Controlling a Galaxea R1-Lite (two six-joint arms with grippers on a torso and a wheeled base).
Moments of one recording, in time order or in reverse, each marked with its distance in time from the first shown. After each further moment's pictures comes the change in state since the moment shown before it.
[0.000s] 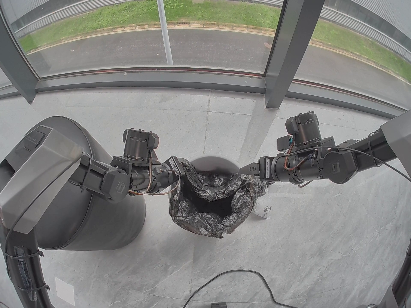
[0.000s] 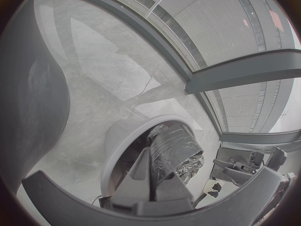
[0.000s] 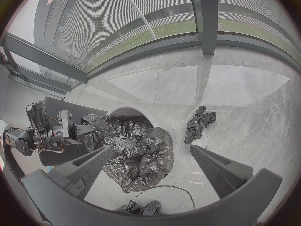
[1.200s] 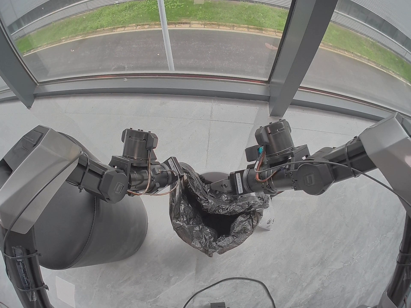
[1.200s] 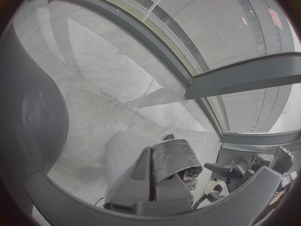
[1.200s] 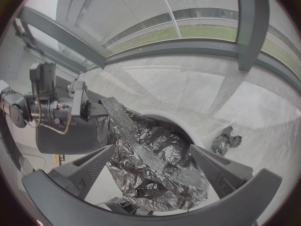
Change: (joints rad) left arm 0.001 -0.013 0.014 0.000 0.007 0.021; right arm 0.129 0.086 -0.085 0.000 0.007 -0.140
